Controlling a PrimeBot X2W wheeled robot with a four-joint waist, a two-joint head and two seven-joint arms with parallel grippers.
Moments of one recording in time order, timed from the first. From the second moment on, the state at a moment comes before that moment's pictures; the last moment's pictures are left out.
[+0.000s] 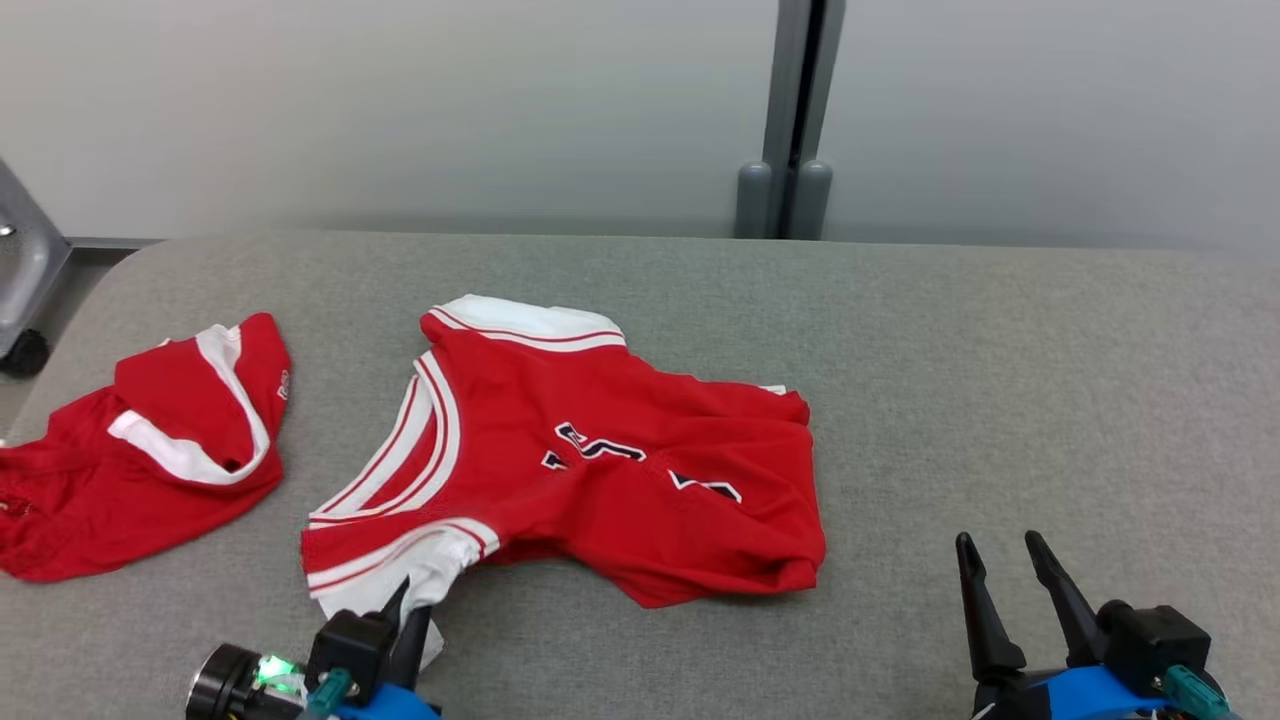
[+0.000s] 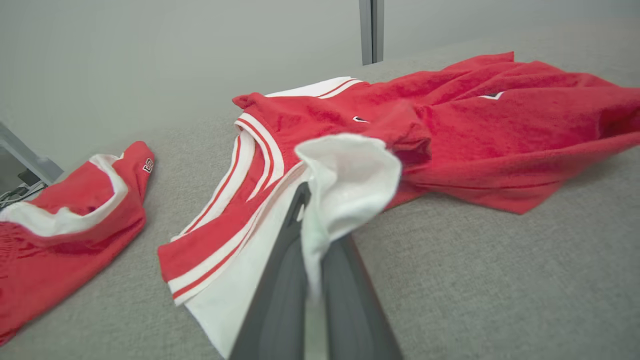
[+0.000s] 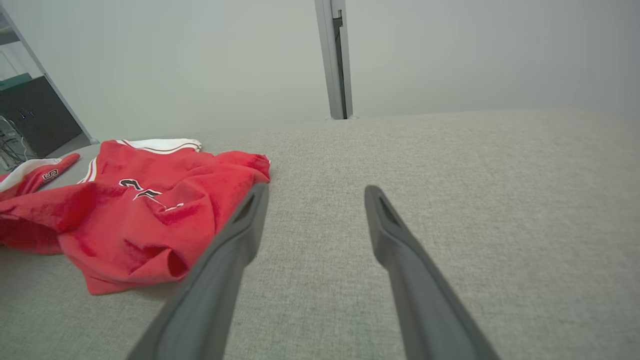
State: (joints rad) left arm -0.12 0.22 -0.31 0.49 -0.09 -0.10 -0.22; right arm -0.02 -0.05 0.01 0.33 0.19 0.13 -0.26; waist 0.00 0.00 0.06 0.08
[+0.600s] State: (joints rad) left arm 0.24 0.28 -0.43 0.02 -0.15 -0.11 0.14; right arm -0.01 -0.05 -0.03 0.32 0.18 0.13 -0.26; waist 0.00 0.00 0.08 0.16
